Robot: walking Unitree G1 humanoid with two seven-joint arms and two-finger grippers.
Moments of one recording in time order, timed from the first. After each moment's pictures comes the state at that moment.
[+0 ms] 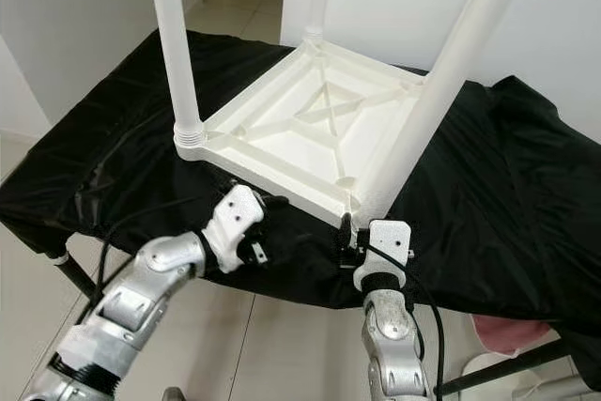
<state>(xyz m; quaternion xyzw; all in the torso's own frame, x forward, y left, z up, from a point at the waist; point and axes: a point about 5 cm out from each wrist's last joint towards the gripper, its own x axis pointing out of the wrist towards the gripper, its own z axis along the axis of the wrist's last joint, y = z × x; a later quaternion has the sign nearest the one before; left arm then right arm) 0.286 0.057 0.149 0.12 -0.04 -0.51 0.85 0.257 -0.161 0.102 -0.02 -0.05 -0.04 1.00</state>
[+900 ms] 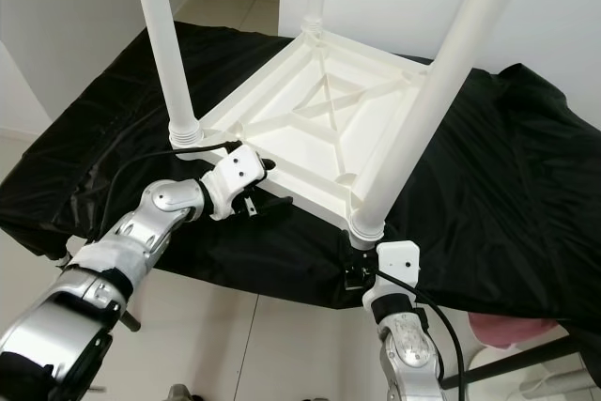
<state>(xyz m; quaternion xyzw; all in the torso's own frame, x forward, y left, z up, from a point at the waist) 0.360 0.064 0.161 0.25 -0.02 -0.50 0.83 0.237 -0.167 0.095 -0.03 -0.06 0.05 1.00</state>
